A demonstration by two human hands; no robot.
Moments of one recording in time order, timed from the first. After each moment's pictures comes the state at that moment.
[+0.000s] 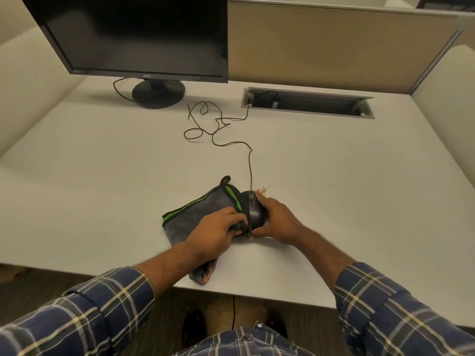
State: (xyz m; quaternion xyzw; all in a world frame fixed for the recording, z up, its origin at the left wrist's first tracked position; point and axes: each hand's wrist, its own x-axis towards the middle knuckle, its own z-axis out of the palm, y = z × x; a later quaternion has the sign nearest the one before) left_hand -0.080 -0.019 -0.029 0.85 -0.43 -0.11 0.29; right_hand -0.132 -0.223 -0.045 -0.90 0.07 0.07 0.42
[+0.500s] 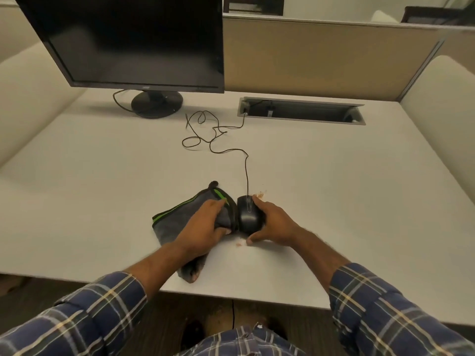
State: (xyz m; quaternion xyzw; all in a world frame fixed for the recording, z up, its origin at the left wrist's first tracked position) left_hand -0.059 -0.007 -0.029 0.88 -0.32 -0.14 0.31; right_hand -0.132 -0.222 -0.040 -0.91 0.09 0.10 0.40
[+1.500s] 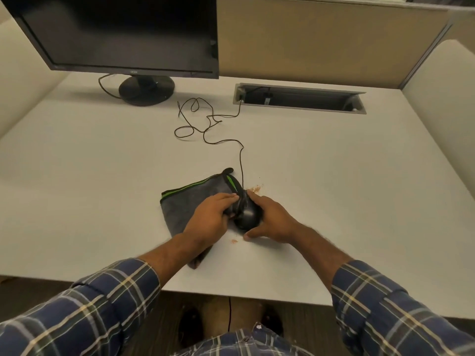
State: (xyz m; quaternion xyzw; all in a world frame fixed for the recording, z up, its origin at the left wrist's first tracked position) left_hand -0.055 -0.038 -0.036 0.87 -0.36 -0.07 0.33; right_hand -0.130 -0.224 -0.041 -0.90 0.09 0.11 0.42
